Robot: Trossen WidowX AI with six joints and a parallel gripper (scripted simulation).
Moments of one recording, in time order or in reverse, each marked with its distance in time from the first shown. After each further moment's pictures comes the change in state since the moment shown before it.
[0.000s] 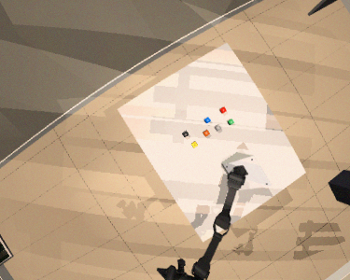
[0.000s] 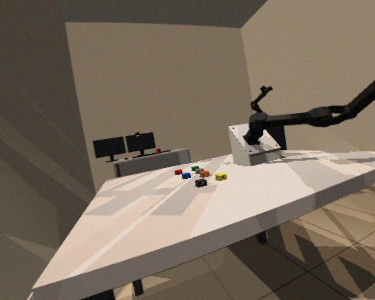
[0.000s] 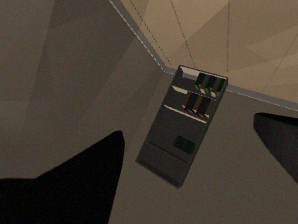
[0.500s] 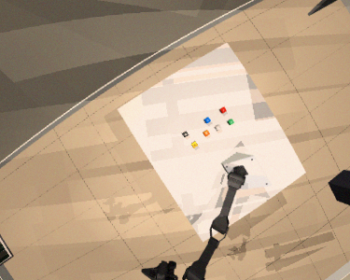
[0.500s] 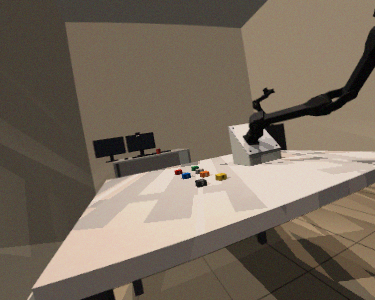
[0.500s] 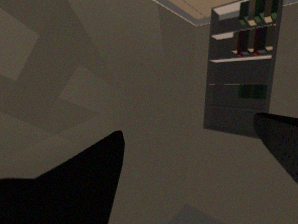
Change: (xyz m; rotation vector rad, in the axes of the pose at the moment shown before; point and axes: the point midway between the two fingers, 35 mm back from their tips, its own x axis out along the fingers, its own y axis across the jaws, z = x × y) arm 0.008 0.163 -0.055 0.459 0.118 0.133
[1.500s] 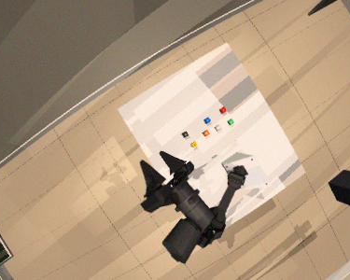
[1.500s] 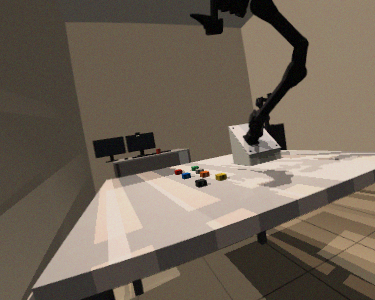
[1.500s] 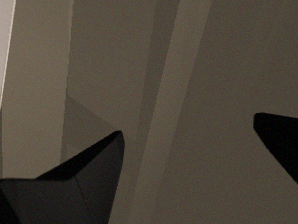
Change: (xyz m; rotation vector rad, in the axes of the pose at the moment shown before) arm -0.033 0.508 -0.069 1.327 0.396 0.669
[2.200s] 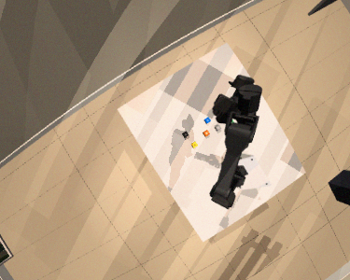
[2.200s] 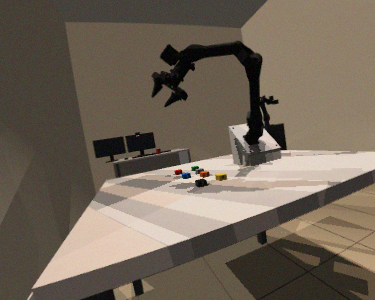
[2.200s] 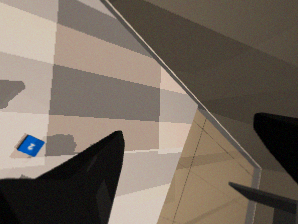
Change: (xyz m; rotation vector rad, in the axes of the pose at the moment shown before) arm 0.051 0.295 -0.229 0.973 0.478 0.623
